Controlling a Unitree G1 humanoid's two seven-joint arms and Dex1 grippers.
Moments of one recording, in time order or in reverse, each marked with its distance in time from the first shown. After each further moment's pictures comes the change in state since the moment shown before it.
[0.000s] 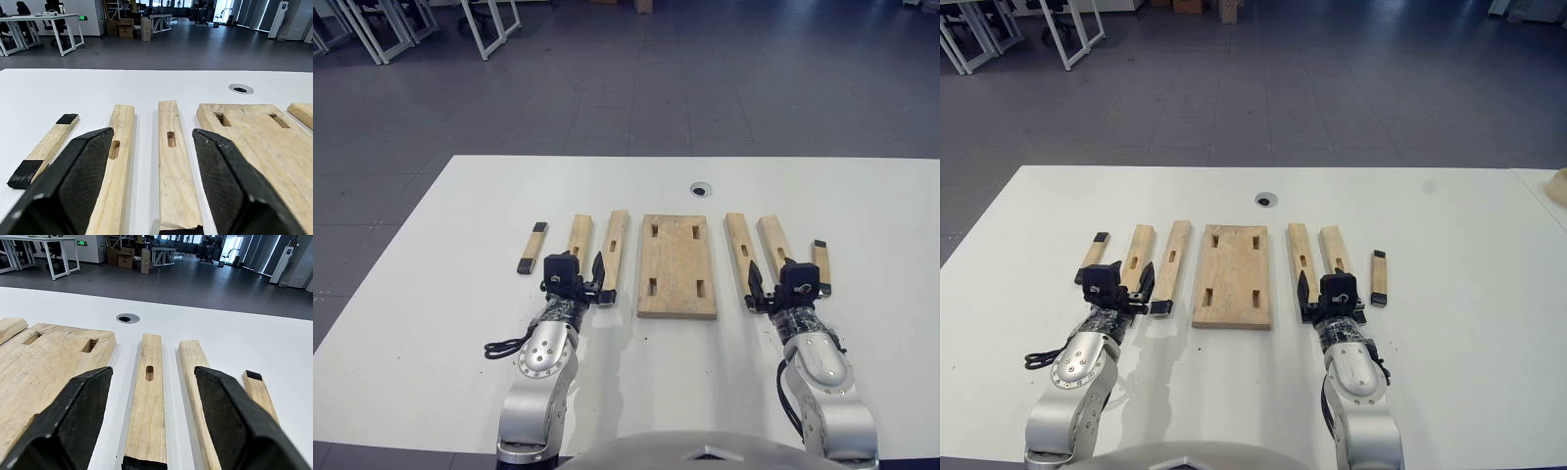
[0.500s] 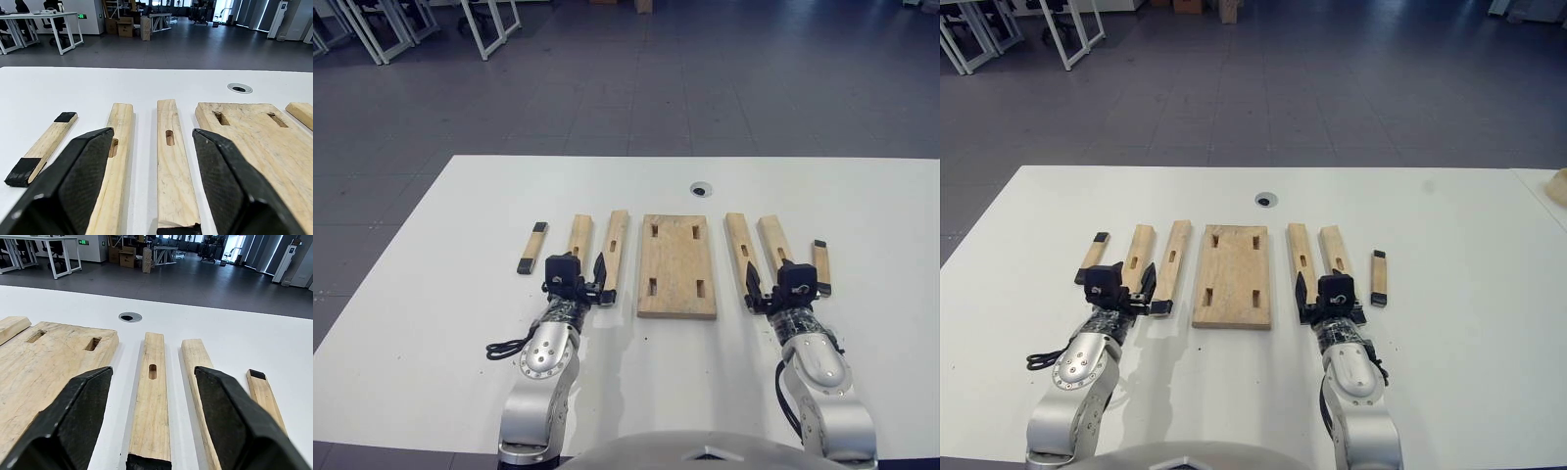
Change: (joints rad) left arm 0.004 -0.005 -0.002 0.000 -0.003 0.000 0.000; right arm 0.005 0.002 0.012 0.000 -0.001 0.000 0.000
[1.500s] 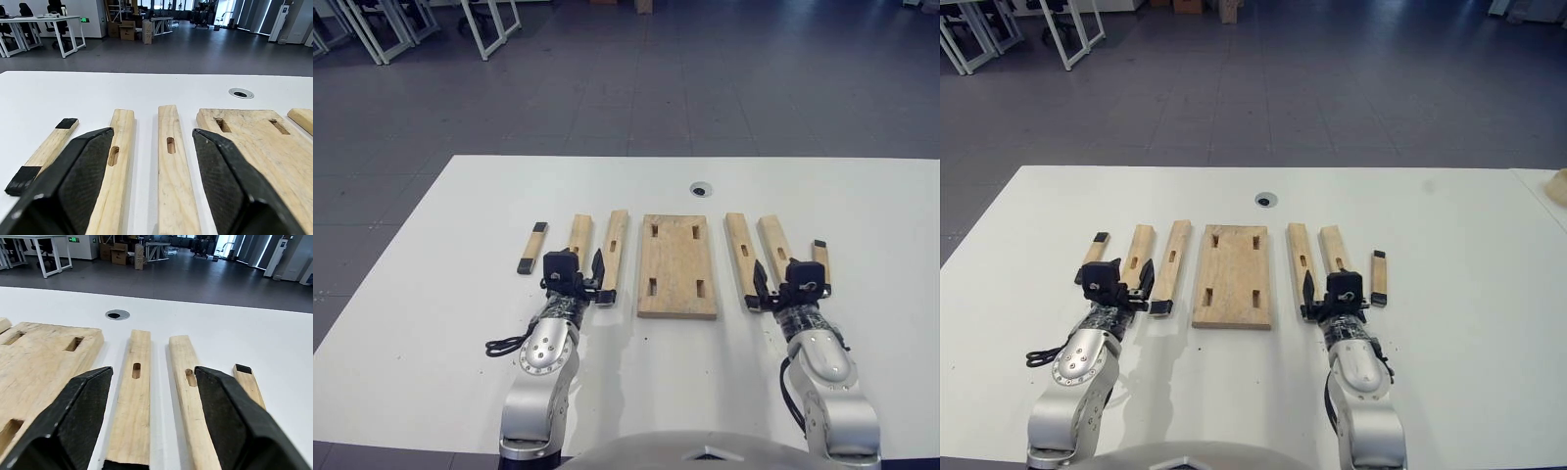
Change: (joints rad) left arm -0.038 0.002 0.004 0.008 0.009 0.005 -0.007; right arm -0.067 0.006 -0.122 0.045 0.051 0.037 -0.007
